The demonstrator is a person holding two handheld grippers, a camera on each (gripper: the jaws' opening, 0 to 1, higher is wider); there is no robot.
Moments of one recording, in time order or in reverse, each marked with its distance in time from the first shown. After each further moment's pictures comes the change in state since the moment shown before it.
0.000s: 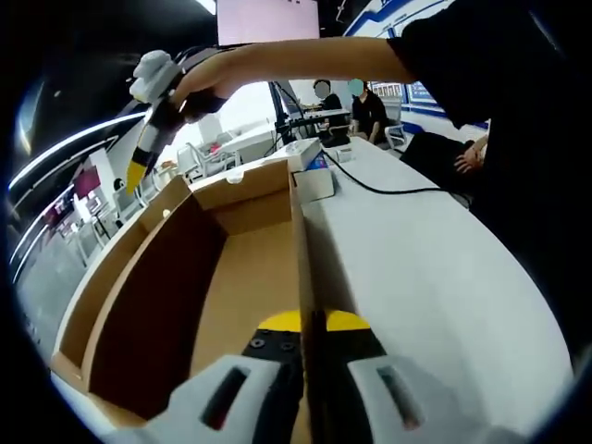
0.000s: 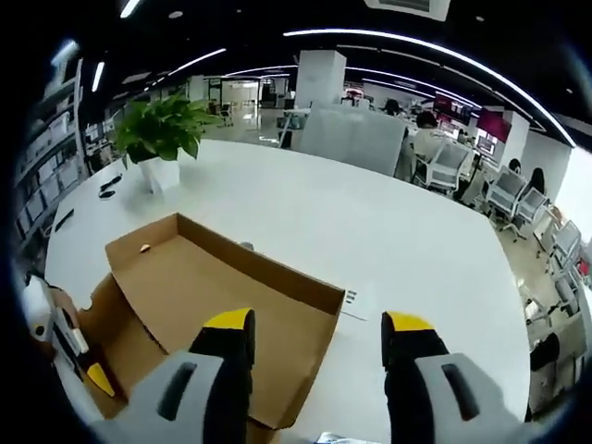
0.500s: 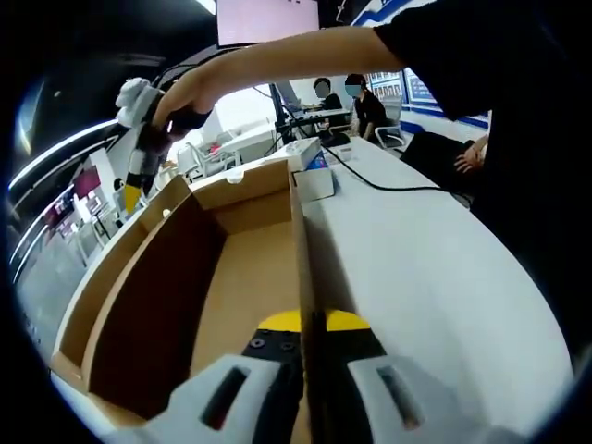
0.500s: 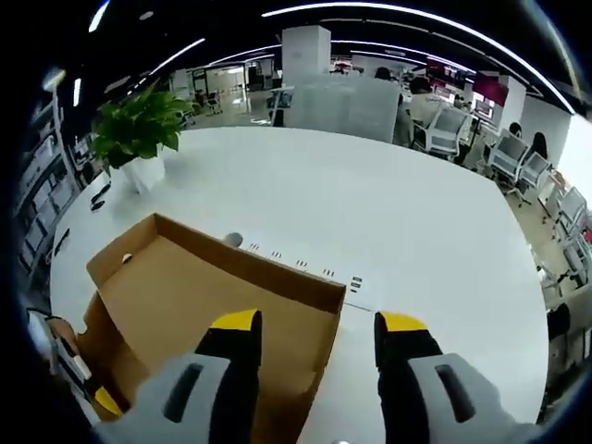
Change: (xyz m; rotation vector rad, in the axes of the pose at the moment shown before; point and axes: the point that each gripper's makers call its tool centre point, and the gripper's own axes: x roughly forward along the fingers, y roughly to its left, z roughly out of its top) left arm 0.000 0.000 0.000 0.001 0.001 0.000; right arm 0.039 -0.010 -0.012 0.113 0.118 0.017
